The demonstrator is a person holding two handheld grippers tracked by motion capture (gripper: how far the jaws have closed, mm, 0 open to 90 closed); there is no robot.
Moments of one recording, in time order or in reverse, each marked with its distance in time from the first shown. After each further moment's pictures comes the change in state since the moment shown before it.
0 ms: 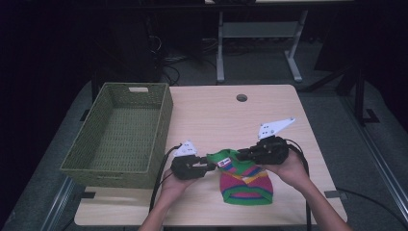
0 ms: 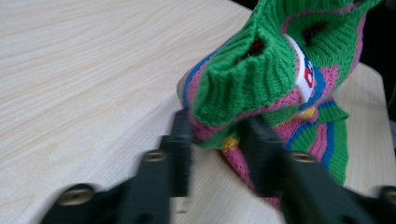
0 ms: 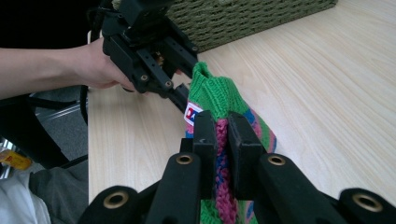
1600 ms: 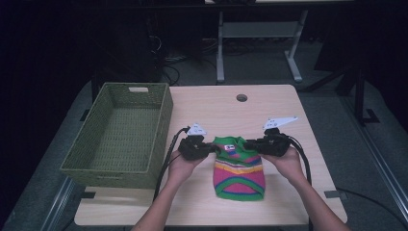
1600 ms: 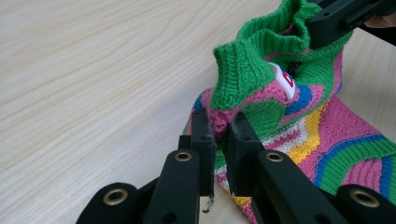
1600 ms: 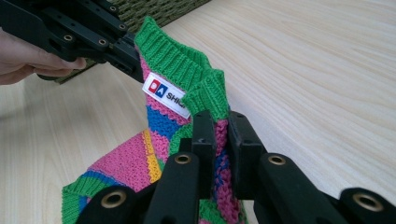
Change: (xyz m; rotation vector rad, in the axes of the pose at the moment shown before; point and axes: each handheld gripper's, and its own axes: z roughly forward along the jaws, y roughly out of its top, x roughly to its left) left arm 0.024 0.045 0.026 0.126 0.117 0.002; right arm -0.056 -0.033 0.015 -0.030 -0.175 0.197
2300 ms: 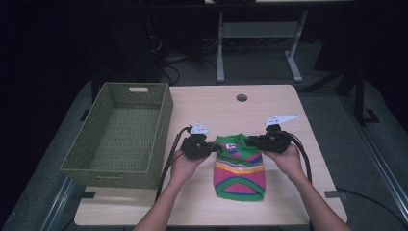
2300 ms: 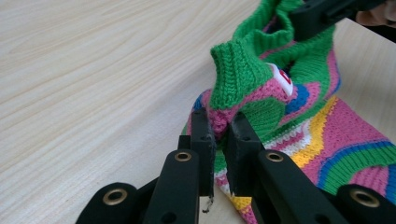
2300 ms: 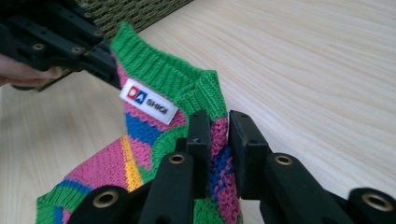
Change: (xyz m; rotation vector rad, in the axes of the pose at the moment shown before) left arm -0.003 0.004 0.005 0.014 0.009 -0.016; right arm -0.016 0.000 0.003 -0.012 -0.034 0.045
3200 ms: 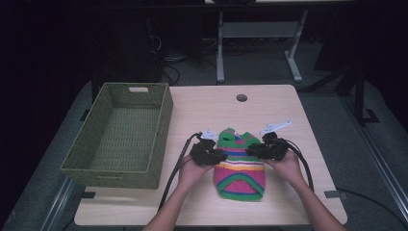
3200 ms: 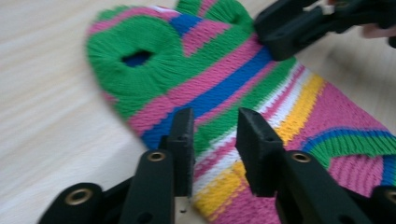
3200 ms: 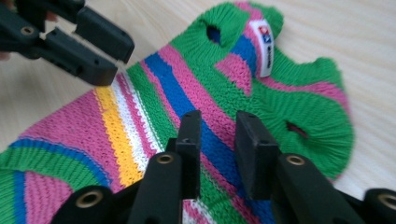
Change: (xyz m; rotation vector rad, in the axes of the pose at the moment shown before) left arm -0.017 -0.010 0.032 0.080 -0.063 -0.012; right arm -0.004 -0.025 0.020 0.143 -0.039 -0.008
